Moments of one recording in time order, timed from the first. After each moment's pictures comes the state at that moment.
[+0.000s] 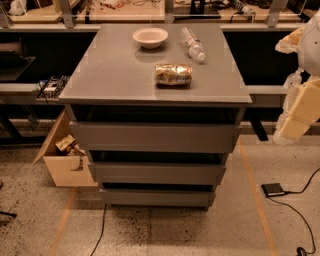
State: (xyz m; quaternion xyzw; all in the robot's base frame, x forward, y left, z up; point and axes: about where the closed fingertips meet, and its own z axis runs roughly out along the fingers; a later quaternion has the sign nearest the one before) arm 0.436 -0.208 1.005 -0.60 0.77 -0.07 0.20
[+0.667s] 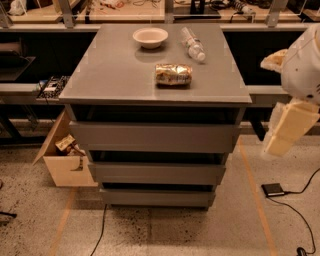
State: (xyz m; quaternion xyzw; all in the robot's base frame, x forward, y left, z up) arm 0.434 -0.195 0.974 -0.62 0.76 -0.06 0.20
